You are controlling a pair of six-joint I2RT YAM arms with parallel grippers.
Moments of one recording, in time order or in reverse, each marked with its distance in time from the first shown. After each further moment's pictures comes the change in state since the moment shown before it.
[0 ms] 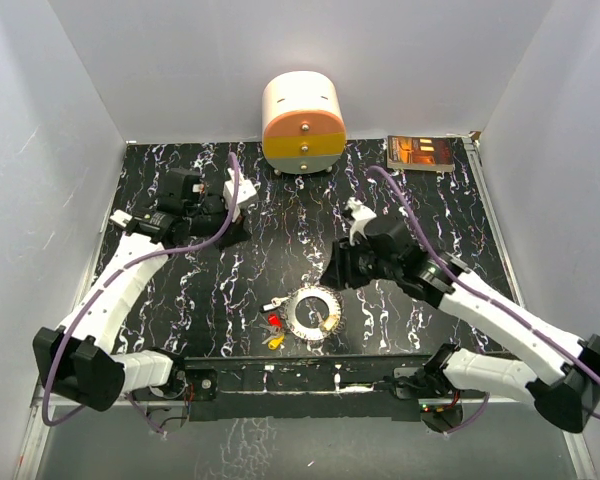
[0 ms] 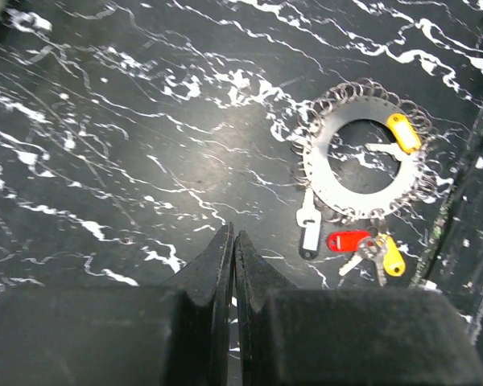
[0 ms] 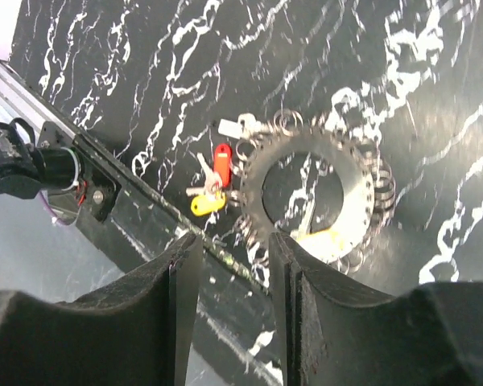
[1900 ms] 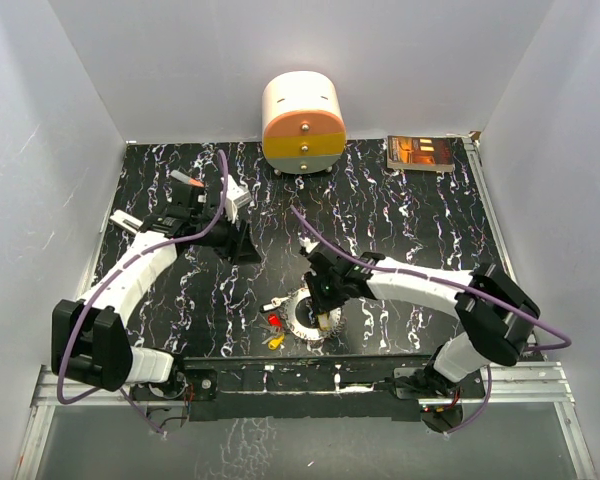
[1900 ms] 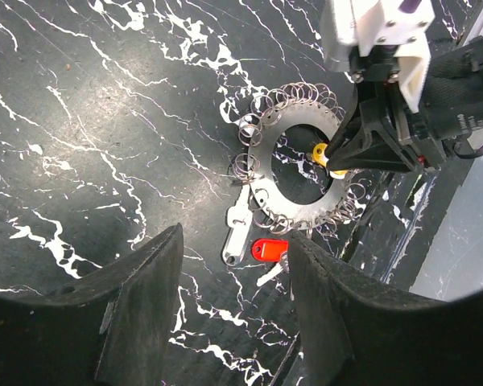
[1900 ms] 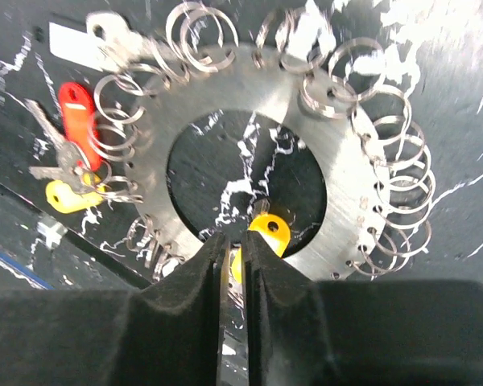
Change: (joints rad) left arm 0.066 0.109 -0.187 0.124 0.145 -0.339; right arm 0.114 0.434 -0.107 0.079 0.071 -0.005
